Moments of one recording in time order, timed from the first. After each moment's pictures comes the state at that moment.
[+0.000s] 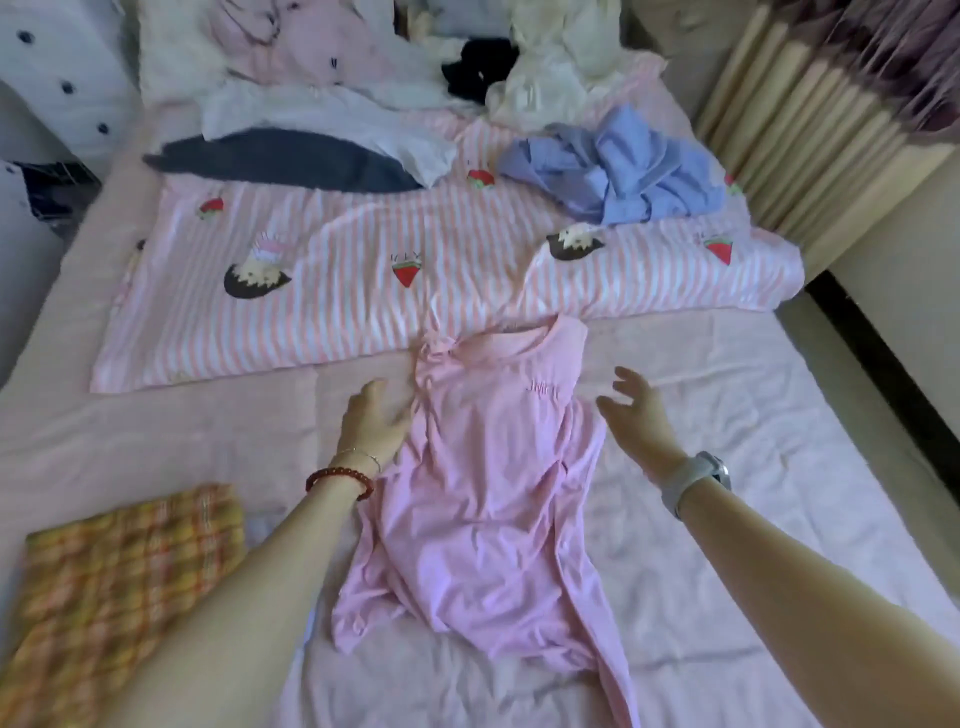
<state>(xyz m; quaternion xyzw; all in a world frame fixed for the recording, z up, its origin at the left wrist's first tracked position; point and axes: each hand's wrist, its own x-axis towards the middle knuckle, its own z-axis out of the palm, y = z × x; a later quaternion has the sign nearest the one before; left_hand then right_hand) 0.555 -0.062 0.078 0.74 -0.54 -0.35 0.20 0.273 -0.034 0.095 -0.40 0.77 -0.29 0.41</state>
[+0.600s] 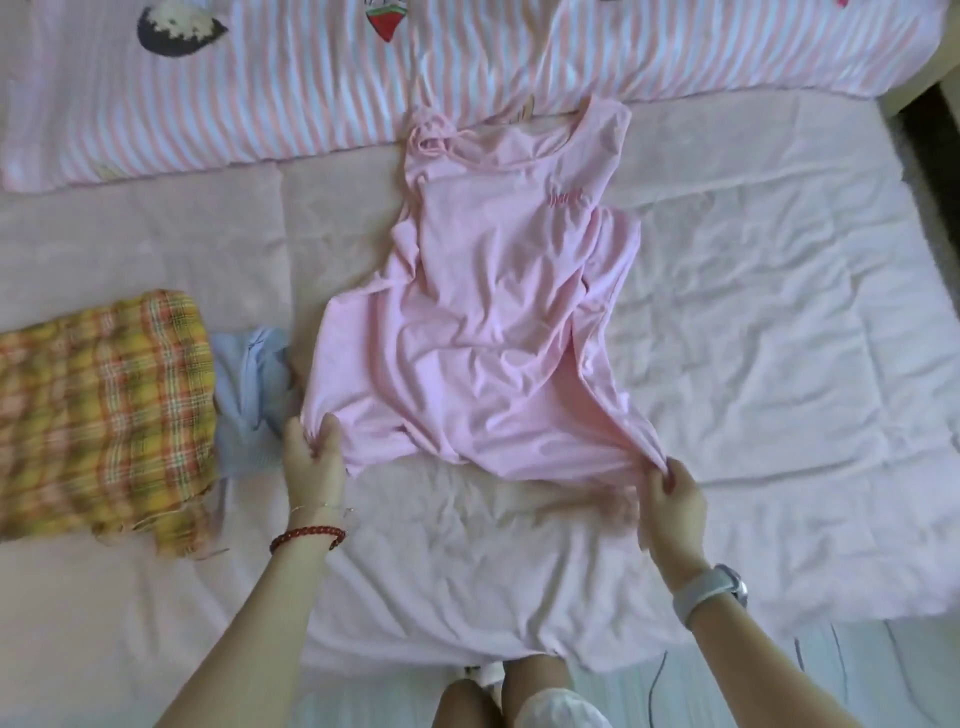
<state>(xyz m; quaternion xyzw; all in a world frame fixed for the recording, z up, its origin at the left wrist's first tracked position) 0.596 0.150 -0.048 0.81 -0.31 -0.34 0.37 0.288 0.214 -0.052 -0.30 0.85 -0.26 0.35</state>
